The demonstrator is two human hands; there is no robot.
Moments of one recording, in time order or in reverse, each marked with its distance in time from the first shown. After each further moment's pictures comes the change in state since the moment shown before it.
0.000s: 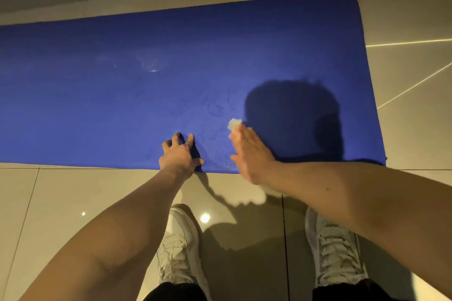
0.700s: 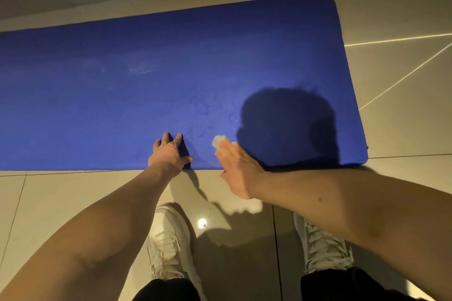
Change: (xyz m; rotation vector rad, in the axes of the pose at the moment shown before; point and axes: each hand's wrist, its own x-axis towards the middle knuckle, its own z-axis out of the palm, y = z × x) left_hand 0.010 -0.007 0.007 -0.066 -0.016 0.035; right_hand -0.038 -0.011 0.024 0.133 -0.115 -0.060
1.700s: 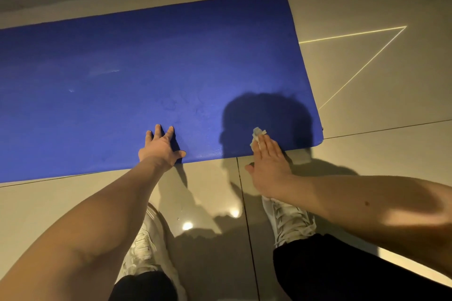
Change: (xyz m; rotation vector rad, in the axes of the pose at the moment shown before) left_hand -0.029 0.064 0.008 0.101 0.007 0.078; right_hand -0.116 0.063 -0.013 -0.231 -0.025 0.529
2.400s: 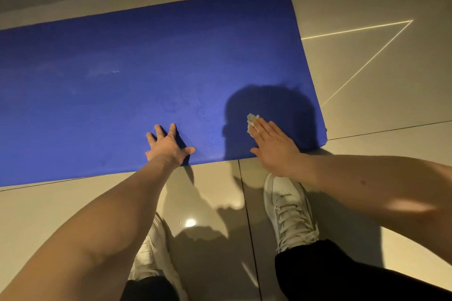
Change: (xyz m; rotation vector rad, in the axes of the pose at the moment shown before) left_hand 0.018 0.017 0.008 -0.148 0.009 -0.067; right_hand 0.049 0.038 -0.017 -0.096 0.127 -0.220
